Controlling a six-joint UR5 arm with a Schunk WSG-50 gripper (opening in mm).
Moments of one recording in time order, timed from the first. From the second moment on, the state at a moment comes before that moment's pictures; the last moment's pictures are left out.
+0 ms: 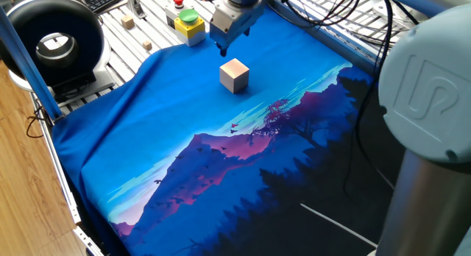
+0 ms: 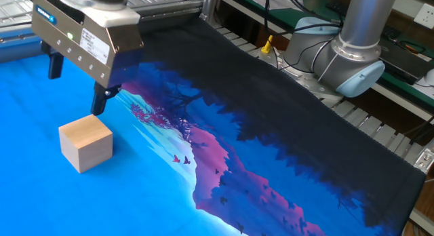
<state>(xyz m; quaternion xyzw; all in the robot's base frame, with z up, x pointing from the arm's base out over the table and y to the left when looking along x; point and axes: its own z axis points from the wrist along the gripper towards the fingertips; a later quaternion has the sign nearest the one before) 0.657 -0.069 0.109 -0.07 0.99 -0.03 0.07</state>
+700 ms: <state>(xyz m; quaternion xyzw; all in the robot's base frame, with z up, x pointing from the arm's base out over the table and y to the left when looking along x) 0.645 -0.060 0.100 -0.02 1.00 -0.01 0.03</state>
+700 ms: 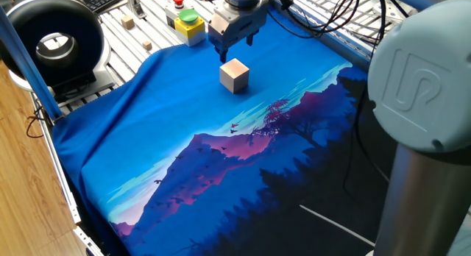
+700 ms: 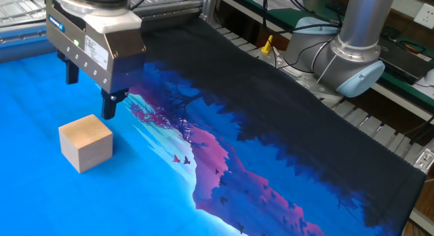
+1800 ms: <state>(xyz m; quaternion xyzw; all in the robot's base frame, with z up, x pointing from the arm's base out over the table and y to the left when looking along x) 0.665 -0.065 0.065 -0.04 1.00 -0.02 0.03</state>
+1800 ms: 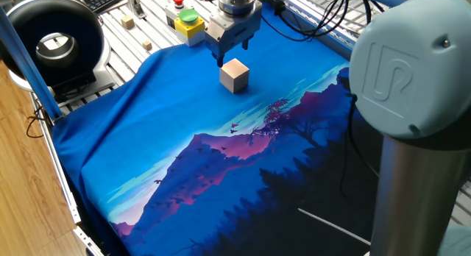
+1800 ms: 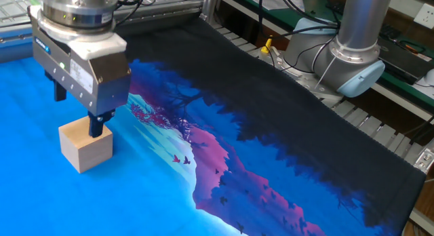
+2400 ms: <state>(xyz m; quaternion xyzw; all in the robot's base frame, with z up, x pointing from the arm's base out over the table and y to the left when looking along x) 0.663 -0.061 0.047 -0.04 1.00 -0.01 0.04</state>
